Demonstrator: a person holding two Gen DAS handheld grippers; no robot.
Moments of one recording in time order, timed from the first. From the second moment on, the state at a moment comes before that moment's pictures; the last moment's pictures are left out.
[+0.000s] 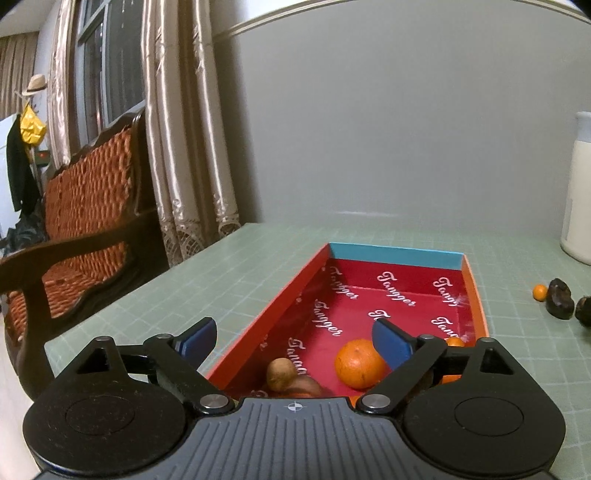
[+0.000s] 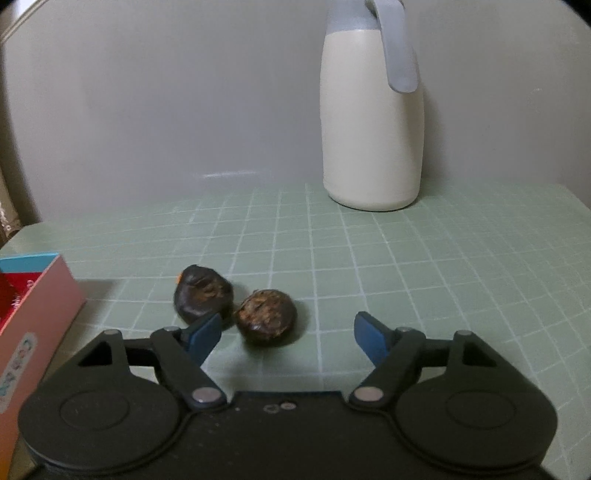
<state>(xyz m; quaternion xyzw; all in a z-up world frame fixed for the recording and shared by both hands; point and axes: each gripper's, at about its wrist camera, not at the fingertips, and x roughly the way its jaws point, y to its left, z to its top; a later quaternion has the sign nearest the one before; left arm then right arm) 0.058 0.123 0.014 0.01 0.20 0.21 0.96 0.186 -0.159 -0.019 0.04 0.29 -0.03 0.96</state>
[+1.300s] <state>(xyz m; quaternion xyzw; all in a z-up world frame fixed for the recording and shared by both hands) 0.041 0.143 0.010 0.02 0.20 0.26 0.95 0.157 -0.128 0.005 0.03 0.26 0.07 0.96</state>
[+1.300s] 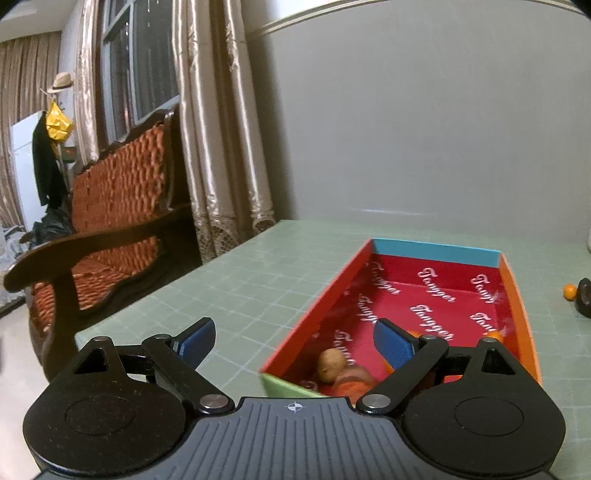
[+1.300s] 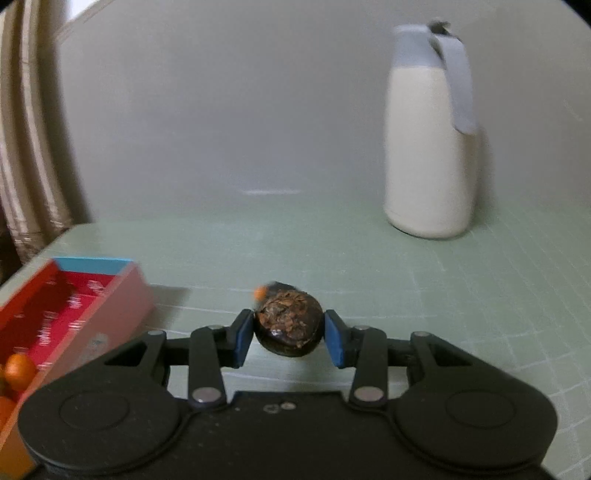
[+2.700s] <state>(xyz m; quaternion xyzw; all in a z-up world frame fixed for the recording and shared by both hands) -0.003 0.201 0.004 0.01 0.20 0.31 0.93 0.102 0.022 0.009 -0.08 0.23 0.28 0.93</state>
